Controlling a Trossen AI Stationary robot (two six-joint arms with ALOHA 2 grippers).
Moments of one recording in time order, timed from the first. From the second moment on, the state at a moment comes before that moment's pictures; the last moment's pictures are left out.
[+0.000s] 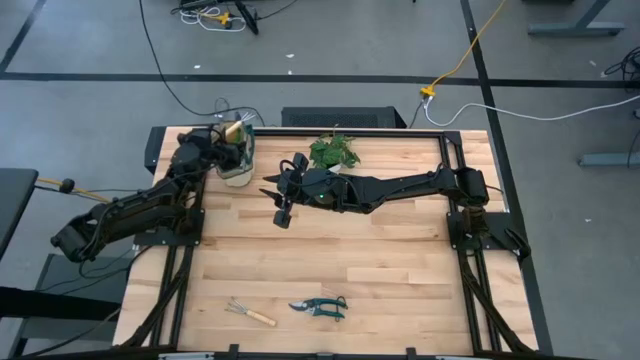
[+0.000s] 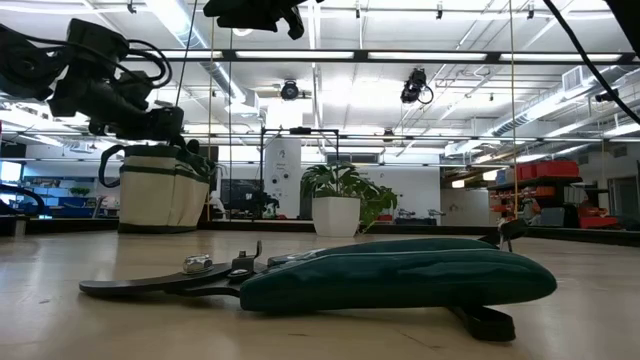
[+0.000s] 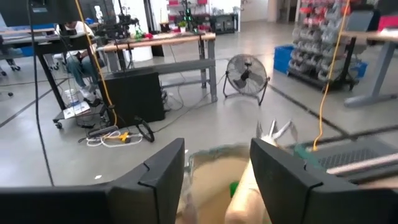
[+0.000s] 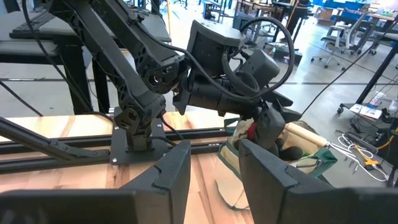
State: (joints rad) left arm 0.86 0.77 0.15 0.54 -0.53 0.02; right arm 0.06 1.99 1.74 0.04 0.32 -0.06
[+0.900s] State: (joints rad) left arm 0.84 0.84 0.19 0.67 -0.61 -0.01; right arm 0.06 1.99 1.74 0.03 0.32 -0.06
